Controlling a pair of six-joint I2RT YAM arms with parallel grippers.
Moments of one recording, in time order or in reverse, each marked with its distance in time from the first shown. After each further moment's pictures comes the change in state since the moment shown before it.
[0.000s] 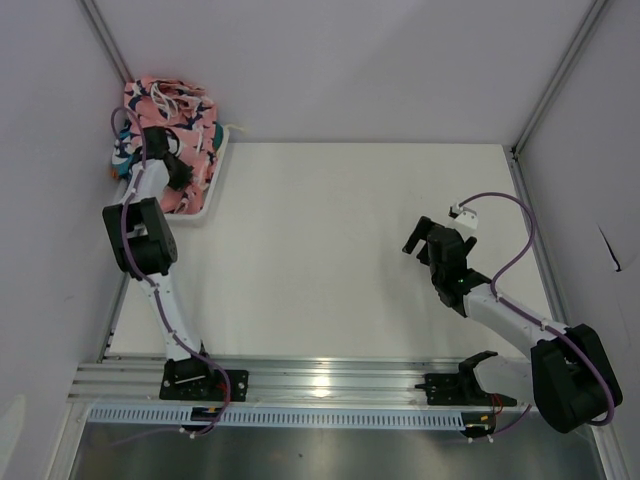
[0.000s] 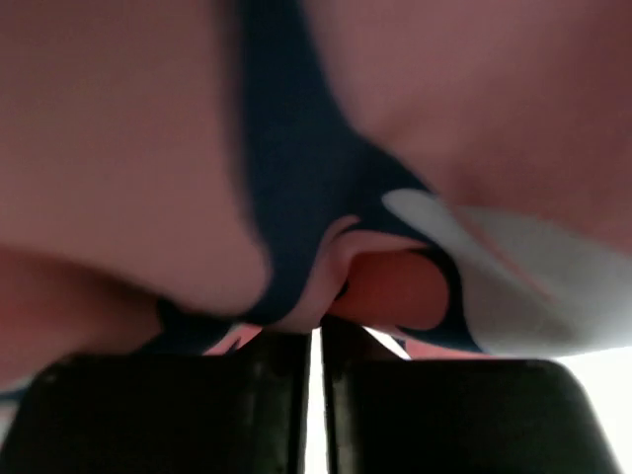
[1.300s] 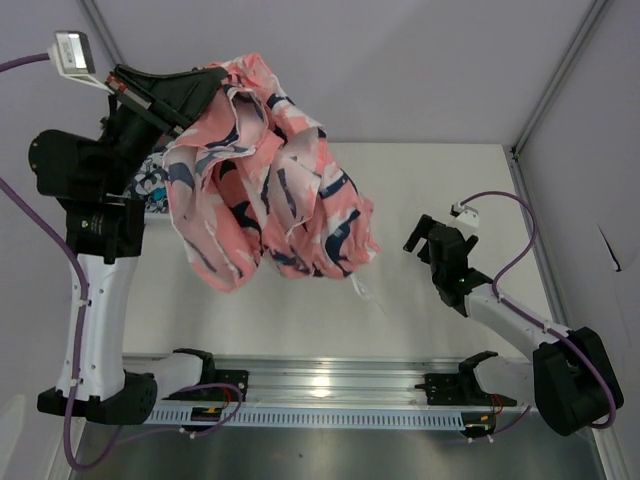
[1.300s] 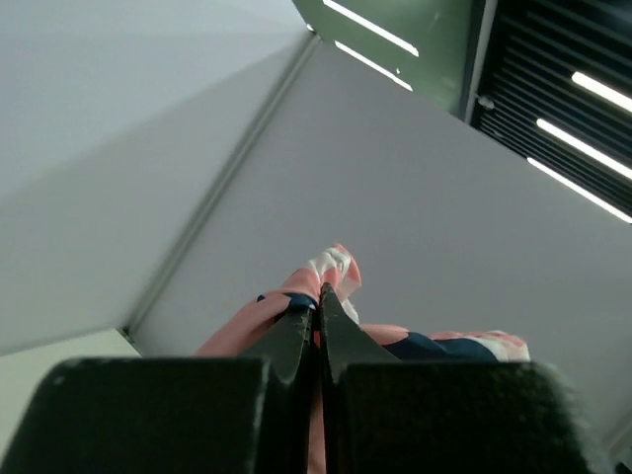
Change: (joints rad) left arm -0.385 -1.013 -0.089 0.559 0.550 -0.350; right arm -0.001 -0.014 0.012 -0.014 0.006 -0.002
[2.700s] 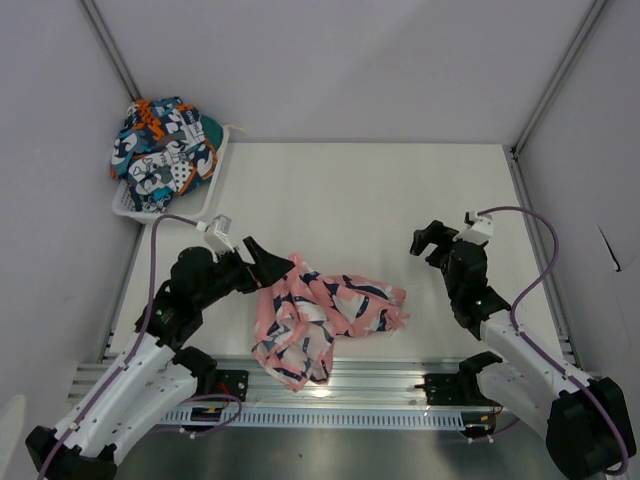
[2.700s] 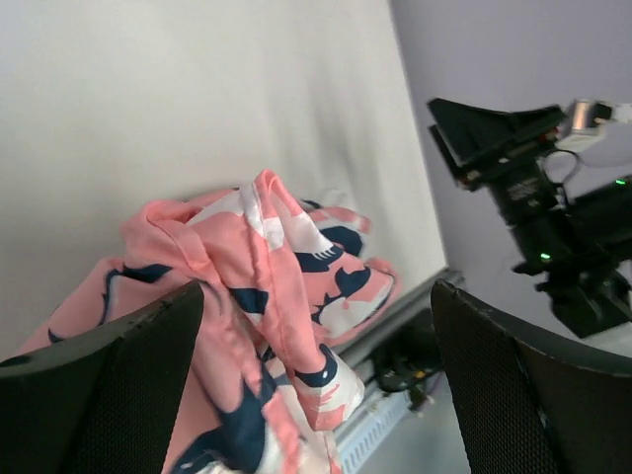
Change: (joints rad) left arm -0.344 -0.549 -1.181 -0.267 -0.259 0.185; right arm -0.034 -0.273 -0.125 0.079 -0.084 -0.051
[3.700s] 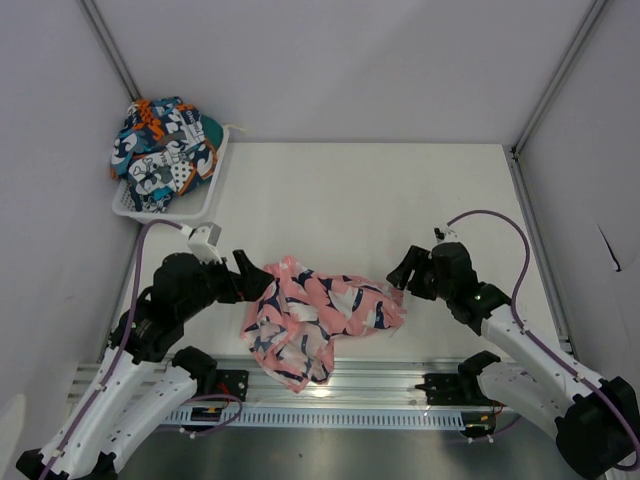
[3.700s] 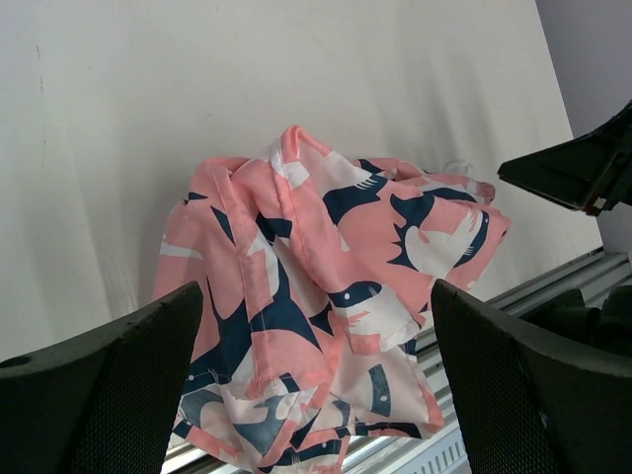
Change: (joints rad) left arm 0.002 -0.119 0.159 -0.453 -0.186 0.320; right arm 0.114 0.007 0.135 -0.505 -0.432 0.212
